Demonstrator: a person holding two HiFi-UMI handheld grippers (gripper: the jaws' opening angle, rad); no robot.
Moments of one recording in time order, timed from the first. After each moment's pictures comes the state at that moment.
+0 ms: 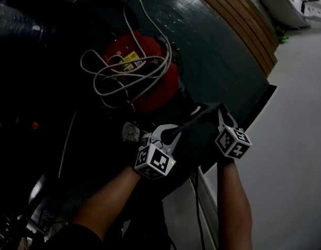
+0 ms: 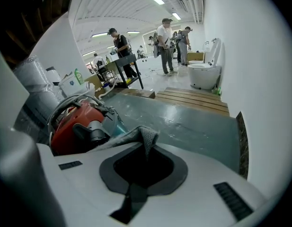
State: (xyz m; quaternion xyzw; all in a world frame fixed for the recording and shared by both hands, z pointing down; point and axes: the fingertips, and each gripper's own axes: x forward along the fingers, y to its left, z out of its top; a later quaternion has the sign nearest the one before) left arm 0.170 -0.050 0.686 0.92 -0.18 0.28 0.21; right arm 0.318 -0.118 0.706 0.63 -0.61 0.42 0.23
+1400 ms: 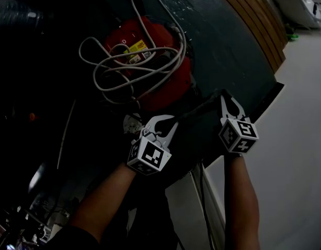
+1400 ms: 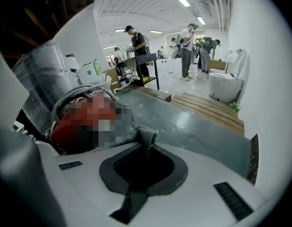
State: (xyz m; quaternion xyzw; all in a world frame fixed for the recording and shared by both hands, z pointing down) left arm 0.132 -0.072 0.707 0.90 -0.20 0.29 0.24; right arm 0.272 -0.168 0.710 0.58 -0.68 0.37 0.26
